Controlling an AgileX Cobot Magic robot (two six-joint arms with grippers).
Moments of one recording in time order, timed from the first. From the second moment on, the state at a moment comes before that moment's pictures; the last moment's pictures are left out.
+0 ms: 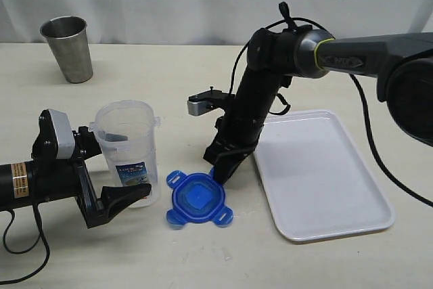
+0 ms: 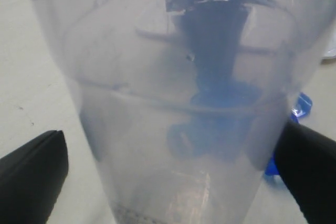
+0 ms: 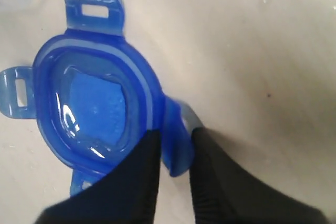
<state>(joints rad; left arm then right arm) 0.15 2.09 -0.50 1.09 -1.21 -0.10 0.43 2.35 -1.74 0.42 1.22 -0.64</state>
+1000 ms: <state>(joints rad) 0.15 2.09 -0.50 1.09 -1.21 -0.10 0.48 2.02 -1.74 0.14 1.03 -0.39</state>
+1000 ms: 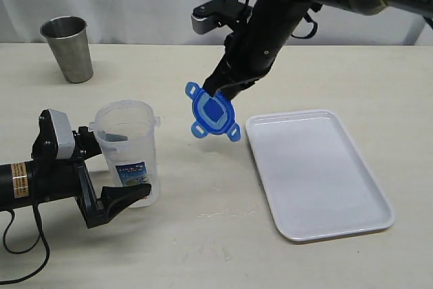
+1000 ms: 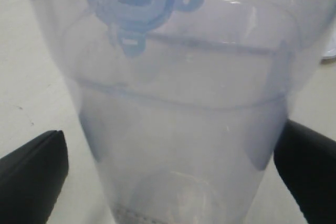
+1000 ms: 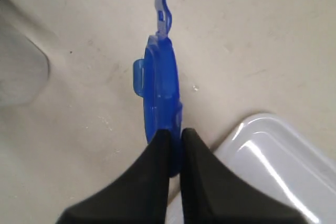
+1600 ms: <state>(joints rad) 0.15 2.09 -0.50 1.09 -1.21 -0.10 0.80 1.87 -1.74 -0.41 0.80 -0.23</state>
